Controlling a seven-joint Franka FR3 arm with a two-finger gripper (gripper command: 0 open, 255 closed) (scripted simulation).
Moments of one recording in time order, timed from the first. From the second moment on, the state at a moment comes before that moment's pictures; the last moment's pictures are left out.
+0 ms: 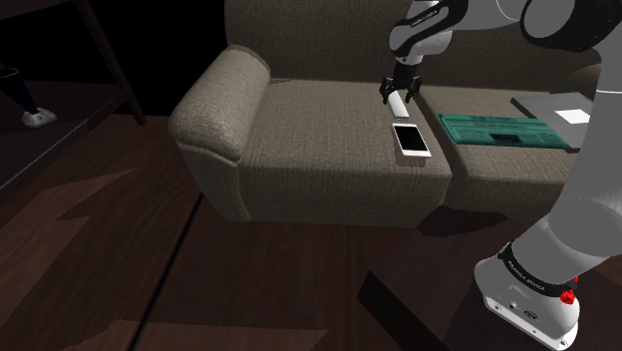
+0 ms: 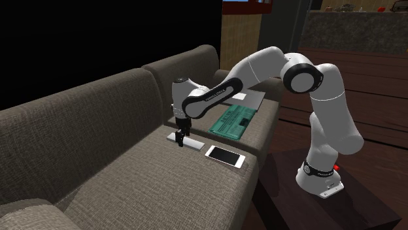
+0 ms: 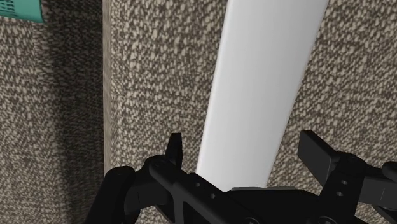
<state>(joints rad) -0.22 0.46 -0.22 -1.70 0.09 2.17 0.06</state>
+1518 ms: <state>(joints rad) -0.22 0.42 -0.23 -1.66 0.08 2.08 0.07</state>
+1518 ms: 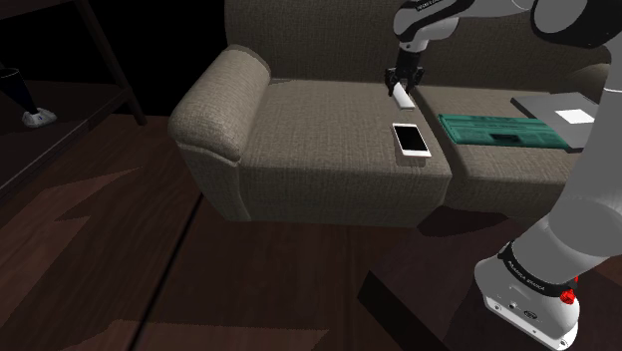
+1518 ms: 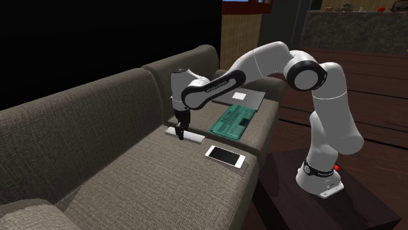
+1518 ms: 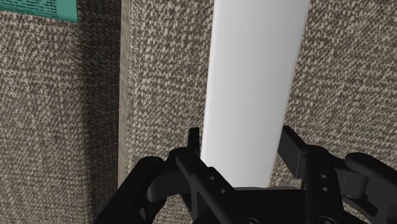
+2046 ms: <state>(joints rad) -0.22 0.39 -0.23 -1.60 0.07 1.99 0.07</state>
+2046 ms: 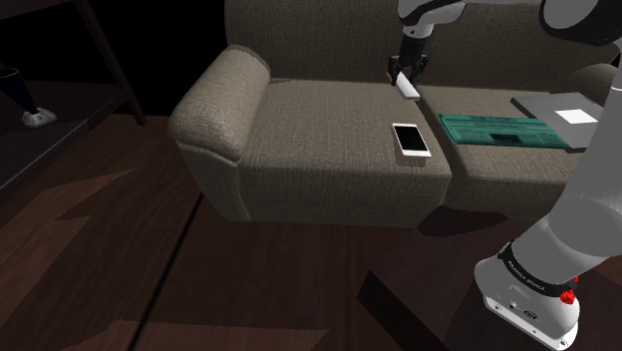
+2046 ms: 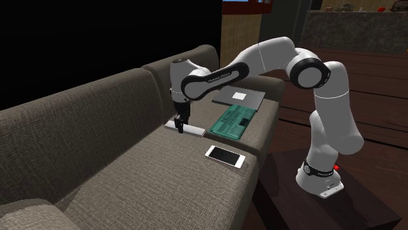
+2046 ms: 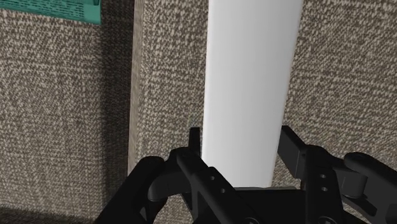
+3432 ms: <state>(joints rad) -0.39 0.33 -0.31 -1.58 0.09 1.91 -0.18</state>
